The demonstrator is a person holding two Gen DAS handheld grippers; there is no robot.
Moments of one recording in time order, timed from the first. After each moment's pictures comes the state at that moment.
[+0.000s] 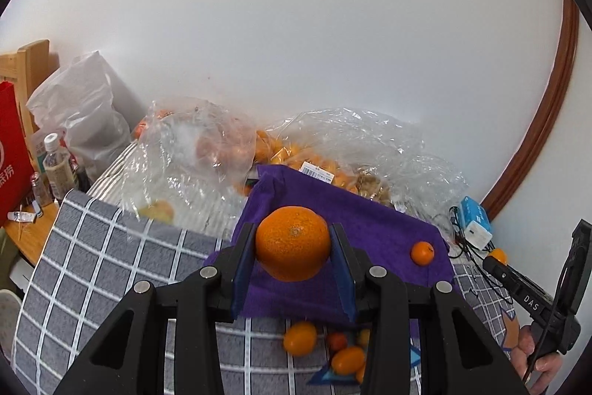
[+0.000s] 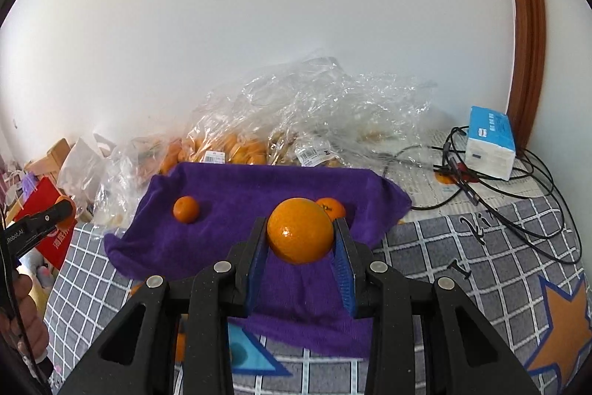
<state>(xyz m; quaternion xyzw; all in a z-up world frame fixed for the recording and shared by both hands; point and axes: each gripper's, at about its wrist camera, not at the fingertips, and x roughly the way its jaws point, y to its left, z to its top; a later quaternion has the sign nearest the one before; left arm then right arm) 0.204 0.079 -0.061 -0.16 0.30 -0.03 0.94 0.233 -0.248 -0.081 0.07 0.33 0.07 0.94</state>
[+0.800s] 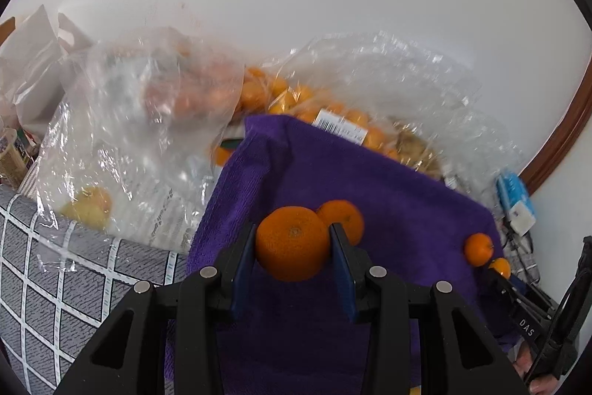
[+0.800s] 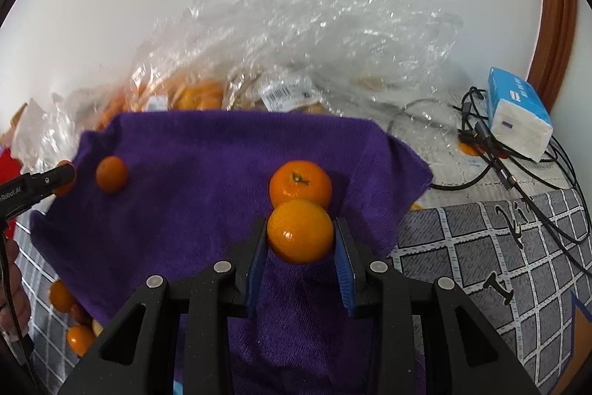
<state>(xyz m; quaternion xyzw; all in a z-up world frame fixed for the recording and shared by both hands) 0.312 0.052 -0.137 -0.14 0.40 -0.03 0.91 0.307 -0.241 -0.162 0.03 0.42 0.05 0.91</state>
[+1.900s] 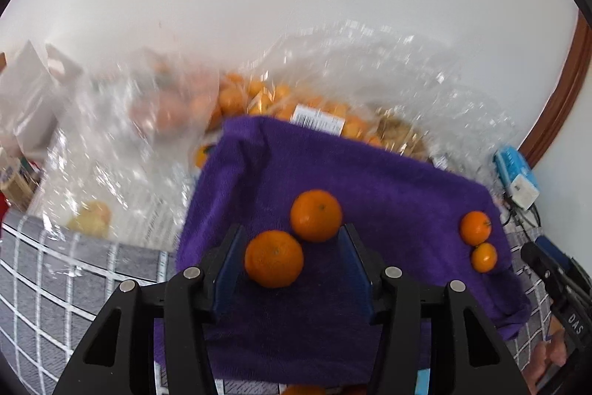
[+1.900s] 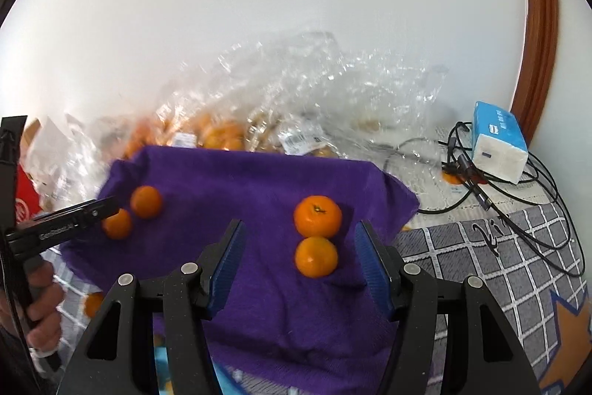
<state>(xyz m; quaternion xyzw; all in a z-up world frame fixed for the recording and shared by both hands) 0.301 0.030 -0.116 -0.09 0.39 -0.04 0.92 0.268 -0.232 -0.111 0.04 0.35 0.05 0.93</state>
